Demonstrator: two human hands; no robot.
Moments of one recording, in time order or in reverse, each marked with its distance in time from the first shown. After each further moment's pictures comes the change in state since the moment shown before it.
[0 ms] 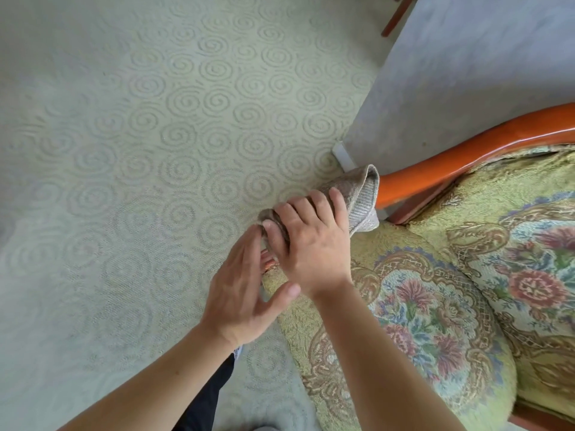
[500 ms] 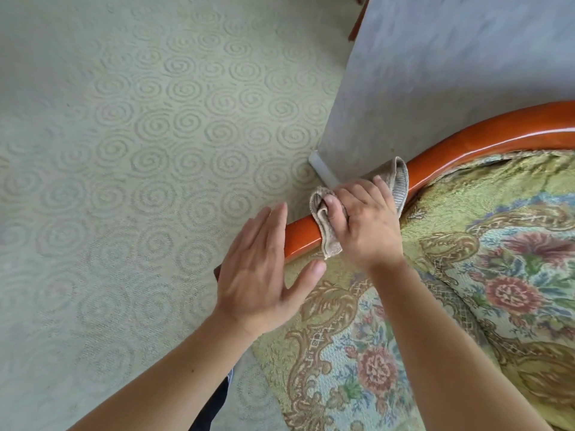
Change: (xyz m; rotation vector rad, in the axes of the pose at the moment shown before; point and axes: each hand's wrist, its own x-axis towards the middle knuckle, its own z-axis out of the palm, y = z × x) left_hand 0.093 0.060 0.033 0.295 -0.166 0.048; right_hand 0.033 0.154 -0.017 0.010 0.110 0.125
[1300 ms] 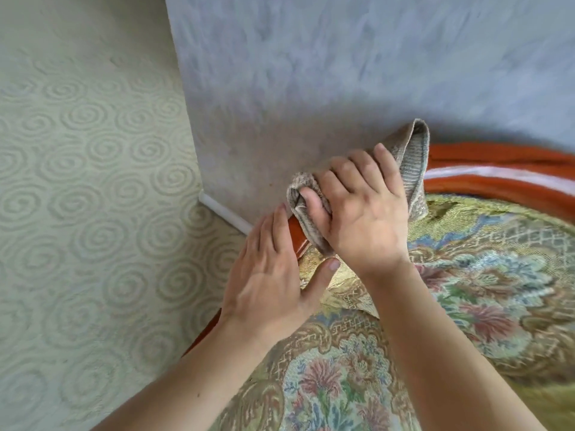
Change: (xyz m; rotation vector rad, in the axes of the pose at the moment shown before) left_hand 0.205 0.140 0.081 -0.064 -0.135 0.267; right_hand 0.078 0.178 -0.077 -0.582 0.218 0.116
